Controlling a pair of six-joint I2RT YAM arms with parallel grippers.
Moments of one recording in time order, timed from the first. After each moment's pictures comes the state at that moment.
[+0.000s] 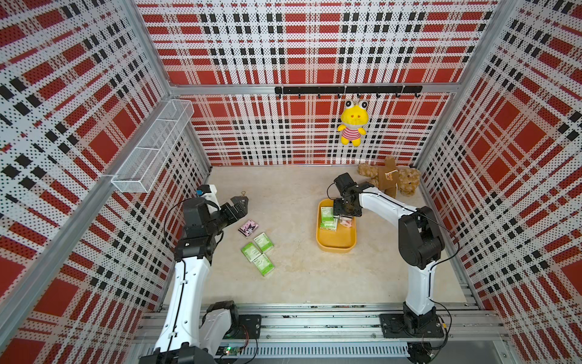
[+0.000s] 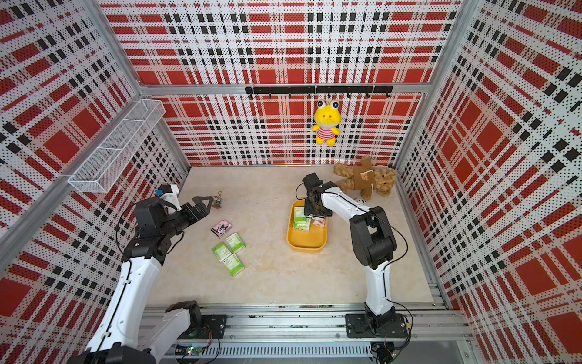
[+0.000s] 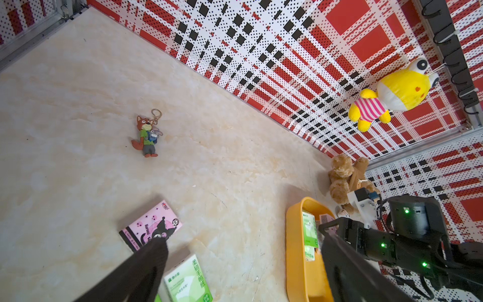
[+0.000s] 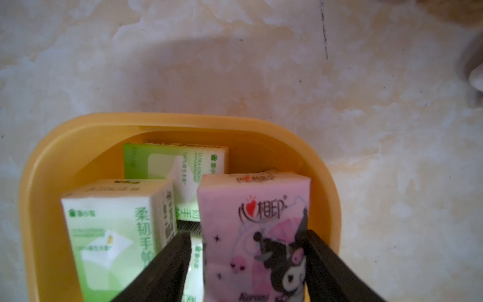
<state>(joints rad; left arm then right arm) 0.17 0.94 0.85 -0.36 0.42 -0.49 0.46 2.00 1.61 -0.81 0.16 0.49</state>
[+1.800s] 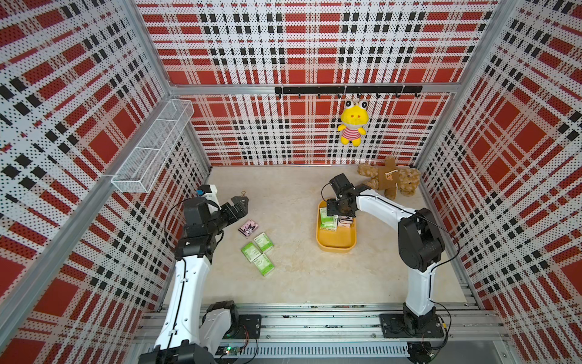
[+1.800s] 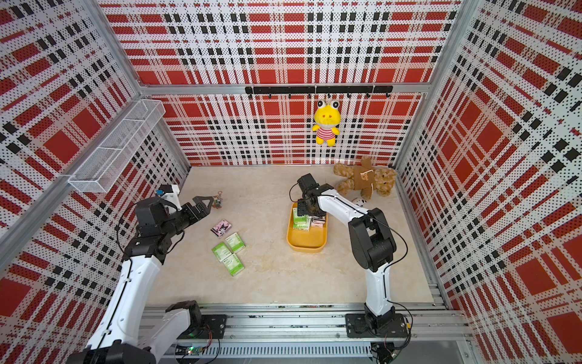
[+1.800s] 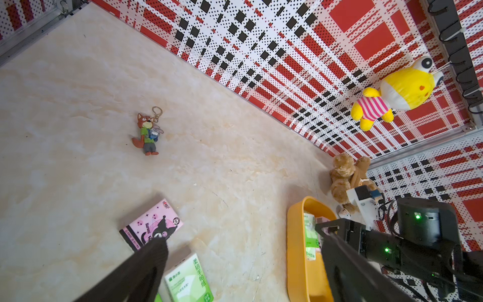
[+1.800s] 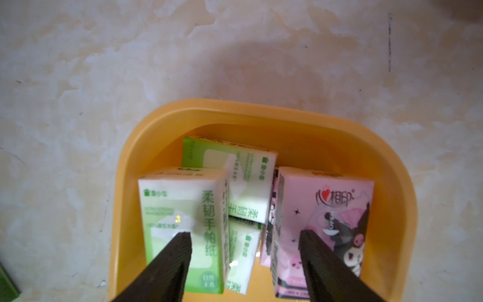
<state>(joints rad) 0.17 0.95 0.85 -0.36 0.42 -0.49 0.52 1.99 1.60 -0.73 0.08 0.47</state>
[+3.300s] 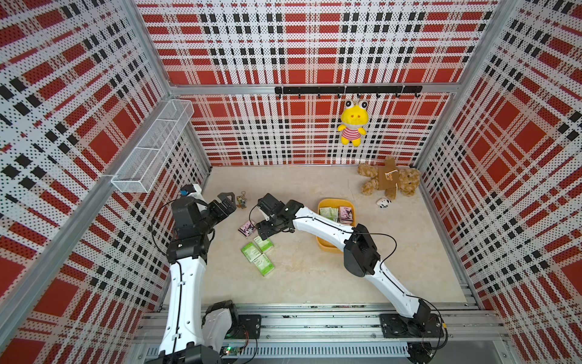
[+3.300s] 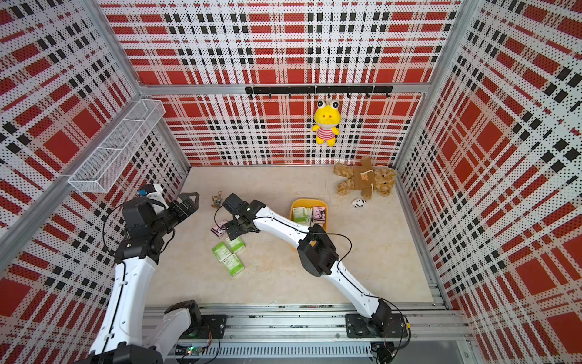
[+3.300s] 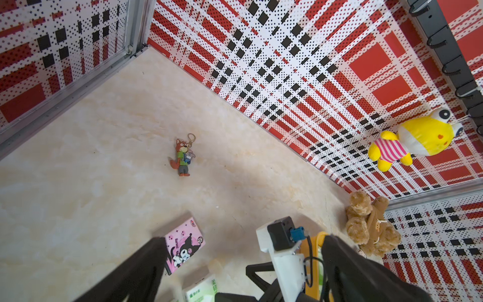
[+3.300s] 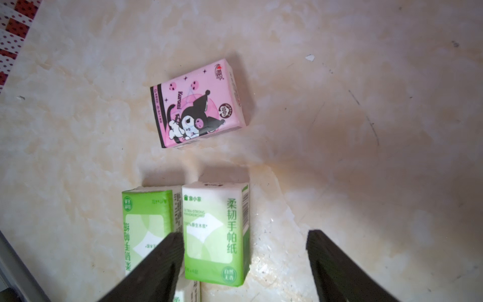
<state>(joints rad) 0.28 0.93 0.88 -0.37 0.36 -0.52 0.99 2.54 2.41 -0.89 -0.04 0.38</state>
